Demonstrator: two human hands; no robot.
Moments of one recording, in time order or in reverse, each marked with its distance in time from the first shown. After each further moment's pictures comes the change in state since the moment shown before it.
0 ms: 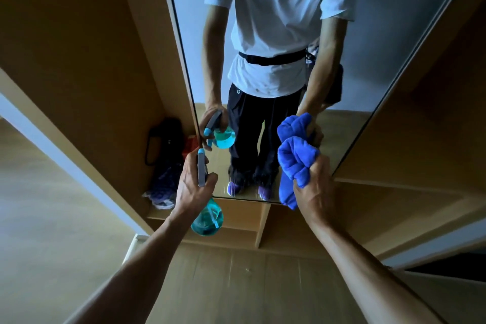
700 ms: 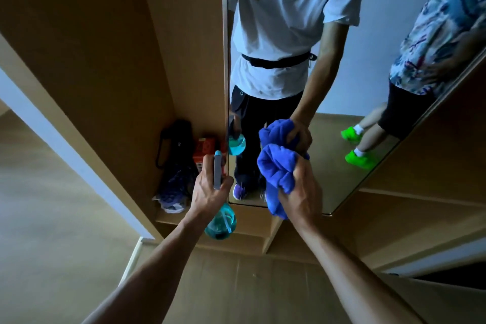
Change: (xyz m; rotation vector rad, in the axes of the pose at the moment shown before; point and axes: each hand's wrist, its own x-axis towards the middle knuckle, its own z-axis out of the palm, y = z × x) left_hand 0.018 -0.004 -0.029 -0.077 -0.050 -0.080; right_hand -0.005 -0.073 0.054 -0.010 -0.087 -0.095
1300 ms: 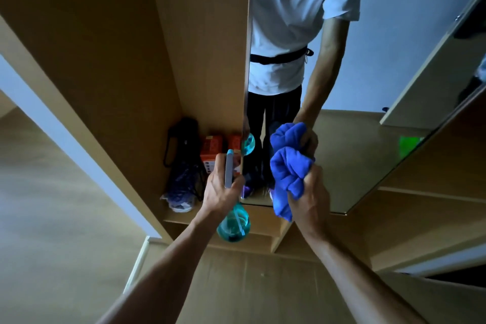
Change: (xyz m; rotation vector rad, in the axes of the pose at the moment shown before) left_hand 0.004 -0.012 -0.007 -0.022 -0.053 0.005; right_hand -0.020 -0.007 0.023 0.076 0.024 0.078
